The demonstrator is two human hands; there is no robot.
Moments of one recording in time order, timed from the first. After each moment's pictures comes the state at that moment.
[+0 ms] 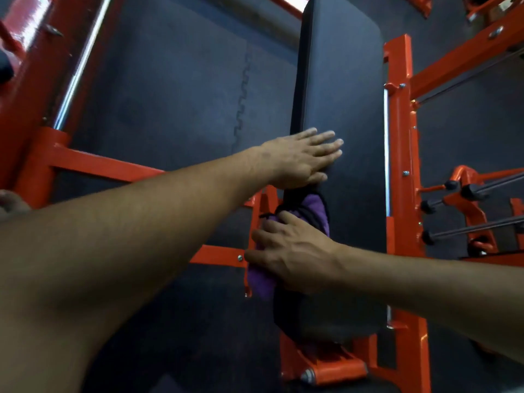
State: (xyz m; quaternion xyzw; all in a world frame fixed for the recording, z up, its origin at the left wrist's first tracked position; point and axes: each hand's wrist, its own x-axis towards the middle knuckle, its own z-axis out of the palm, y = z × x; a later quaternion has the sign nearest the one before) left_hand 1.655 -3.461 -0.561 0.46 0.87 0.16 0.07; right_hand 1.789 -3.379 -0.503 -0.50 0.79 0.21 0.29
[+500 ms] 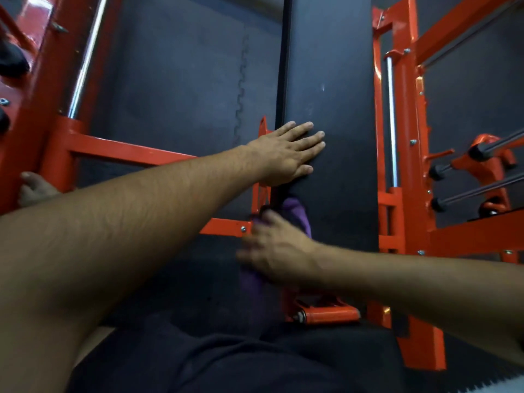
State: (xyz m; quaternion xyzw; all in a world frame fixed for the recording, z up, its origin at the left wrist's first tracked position) left_hand 1.728 -3.448 -0.557 0.43 0.89 0.08 0.10; right_hand 1.873 -3.356 -0.519 -0.53 0.81 0.13 0.23
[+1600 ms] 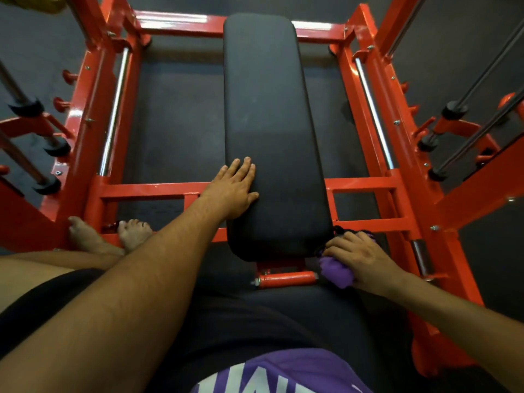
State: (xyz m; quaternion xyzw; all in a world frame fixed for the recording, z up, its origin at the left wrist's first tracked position) left_hand 1.835 -3.409 -0.511 0.23 0.94 0.04 0.25; right_hand 2.001 -3.082 -0.506 -0.32 0.94 -0.08 0.08
